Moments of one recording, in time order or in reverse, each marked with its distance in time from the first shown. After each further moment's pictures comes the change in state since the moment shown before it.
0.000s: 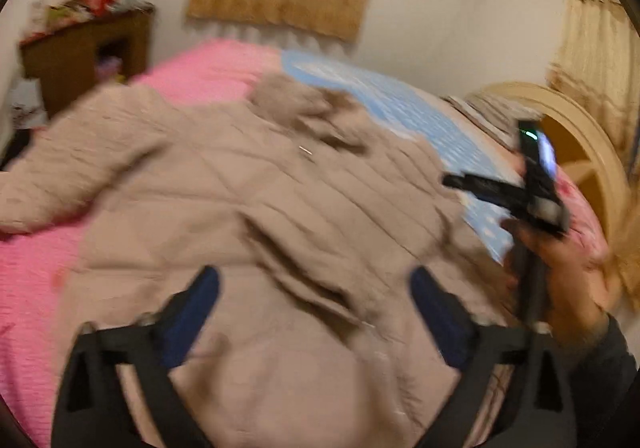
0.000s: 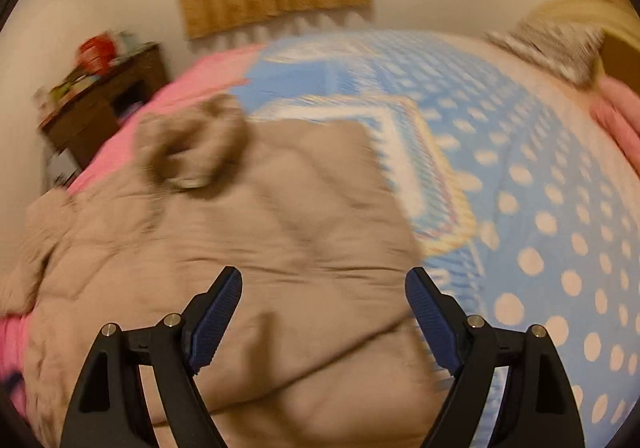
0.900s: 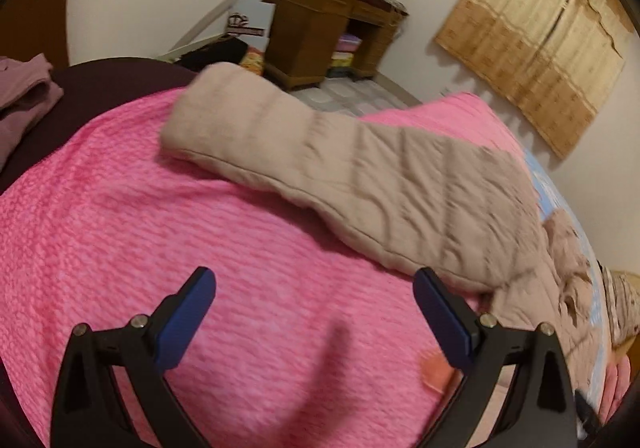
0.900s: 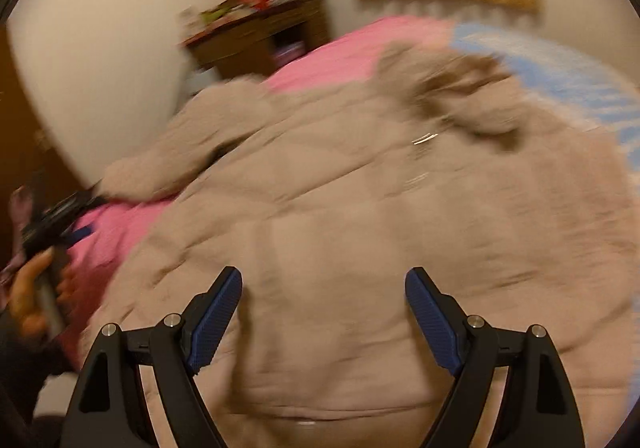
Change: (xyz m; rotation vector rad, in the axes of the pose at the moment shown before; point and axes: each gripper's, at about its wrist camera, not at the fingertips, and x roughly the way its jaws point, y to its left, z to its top) left arm -0.035 0.283 -0.016 -0.608 -0.082 0.511; right arm -0.011 0.161 -0.071 -0.301 0.145 0.485
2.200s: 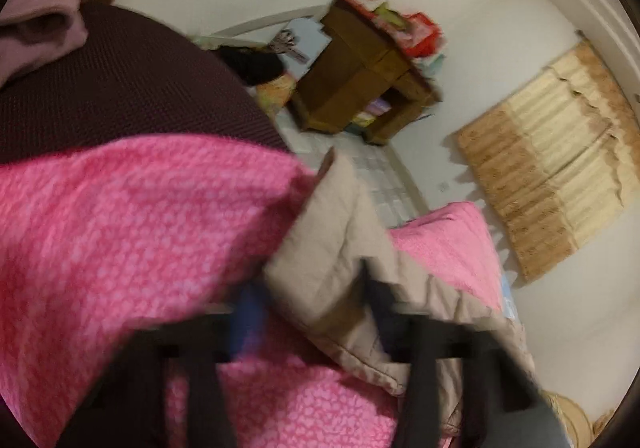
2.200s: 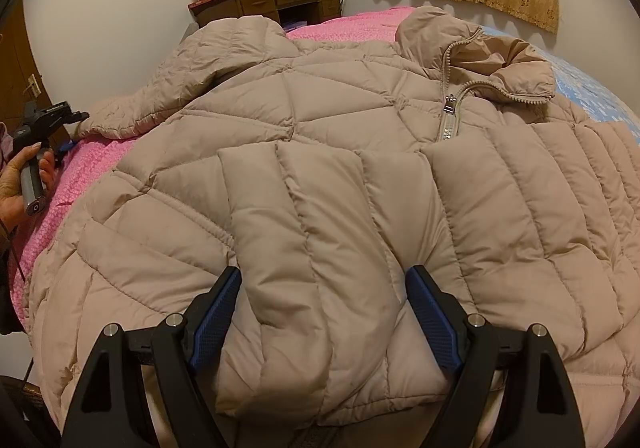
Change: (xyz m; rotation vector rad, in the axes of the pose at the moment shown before) left arm 0.042 0.087 0.051 -0.364 -0.121 -0.237; right arm 0.038 0.011 -0.030 -0.126 0.026 -0.134
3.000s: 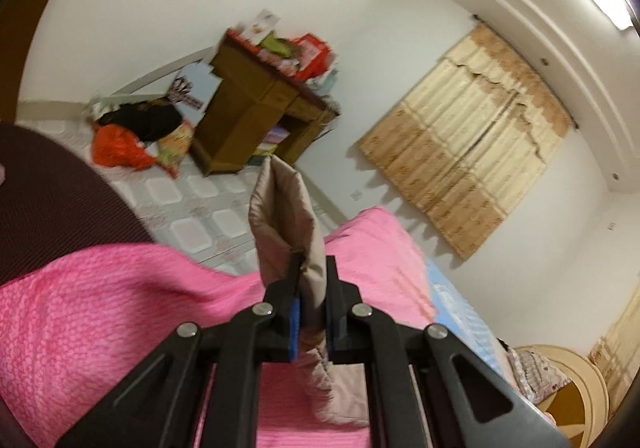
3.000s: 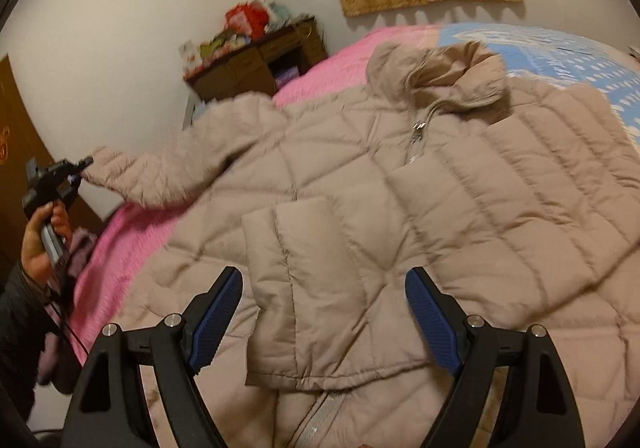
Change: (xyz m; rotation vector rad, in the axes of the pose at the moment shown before) left arm -0.063 -0.093 0.042 0.228 -0.109 -0.264; right arm -0.061 -0.033 -0.002 0.259 -0.171 0.142
